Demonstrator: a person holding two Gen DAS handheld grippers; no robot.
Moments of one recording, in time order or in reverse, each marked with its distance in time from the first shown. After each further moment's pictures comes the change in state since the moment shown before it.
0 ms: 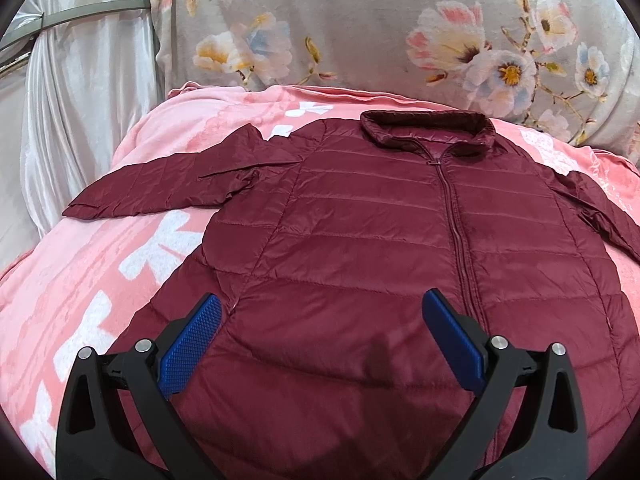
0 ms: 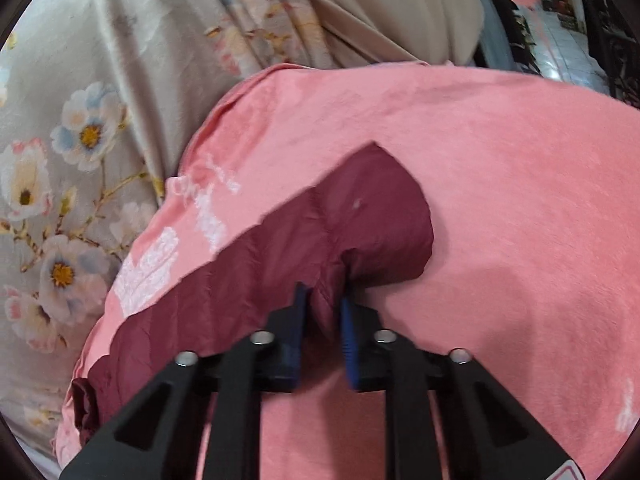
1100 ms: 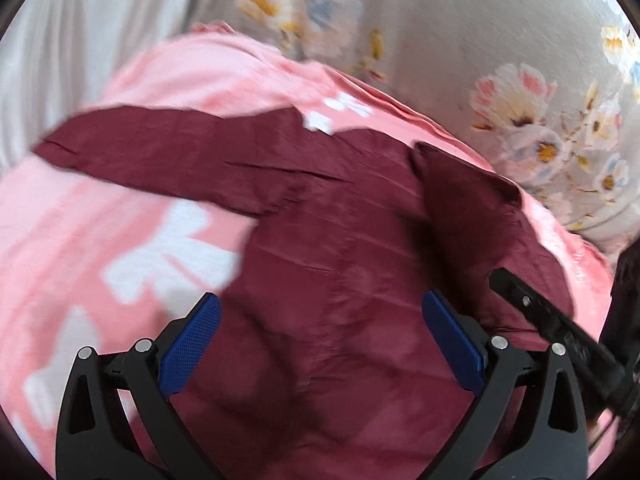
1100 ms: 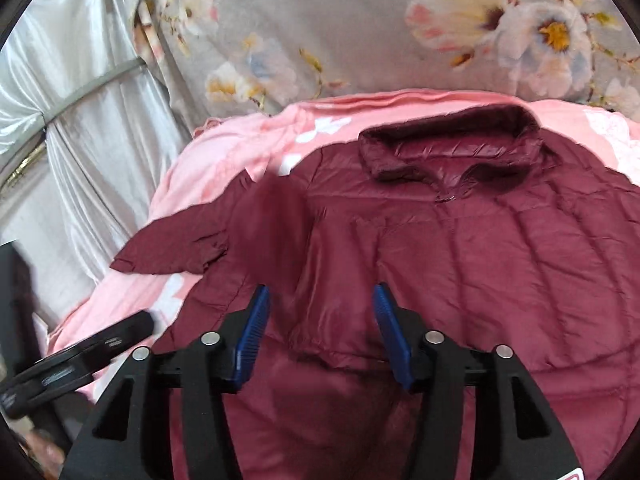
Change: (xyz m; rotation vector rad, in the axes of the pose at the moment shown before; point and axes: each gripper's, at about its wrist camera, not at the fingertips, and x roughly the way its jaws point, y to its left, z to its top) left arm 0.057 0.100 0.053 -0.297 0.133 -0.225; right arm -0.078 0.373 -0.372 -0.902 0.419 0.725
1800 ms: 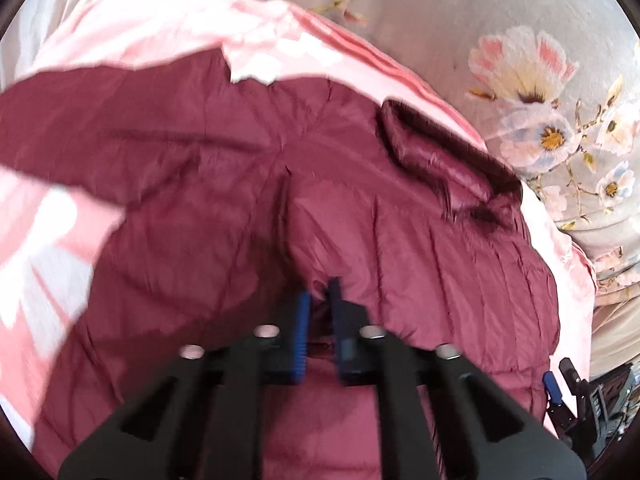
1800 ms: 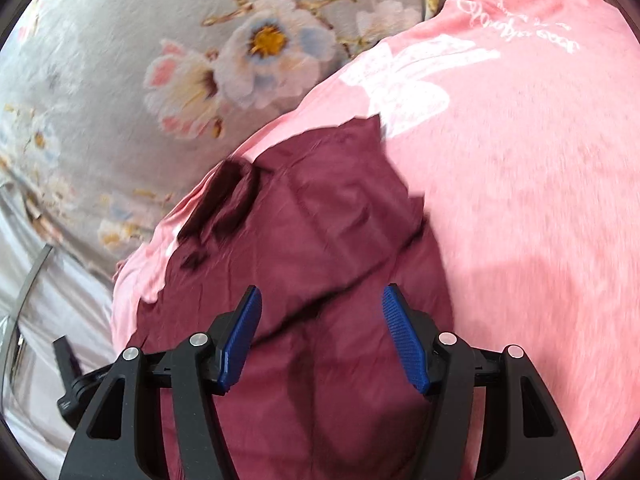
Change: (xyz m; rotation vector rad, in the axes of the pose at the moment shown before) left arm 0.081 -0.045 0.036 -0.044 0.137 -0.049; right arm -0.102 -0.211 -0.041 0.575 -0.158 -0.181
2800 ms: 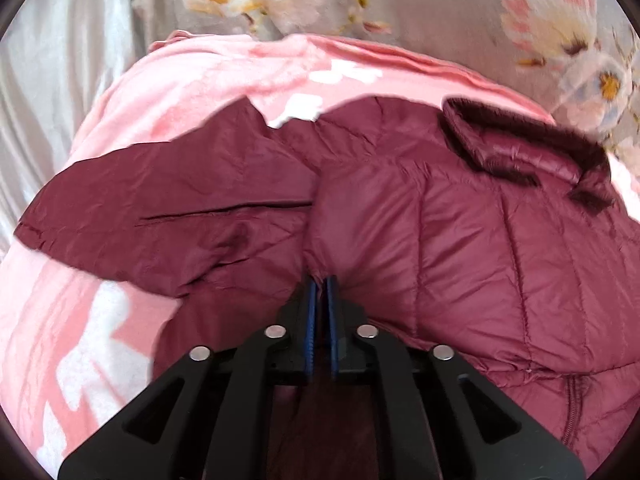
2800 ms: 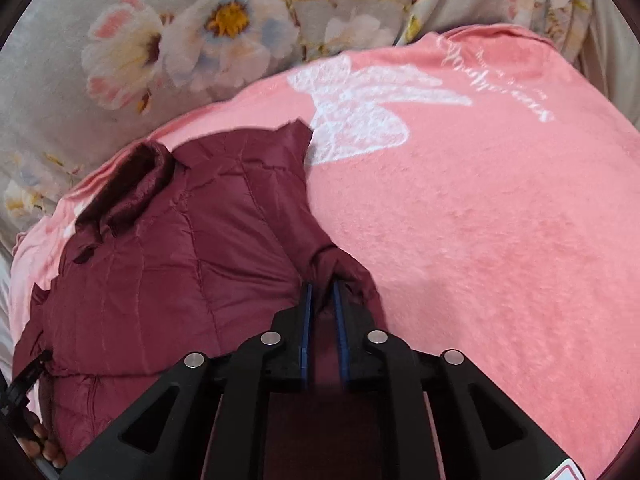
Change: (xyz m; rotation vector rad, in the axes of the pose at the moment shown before) left arm 0.029 0.006 0.005 0.202 -0.117 0.355; right arm 0.017 0.027 0.007 -0.168 -0.051 -0.398
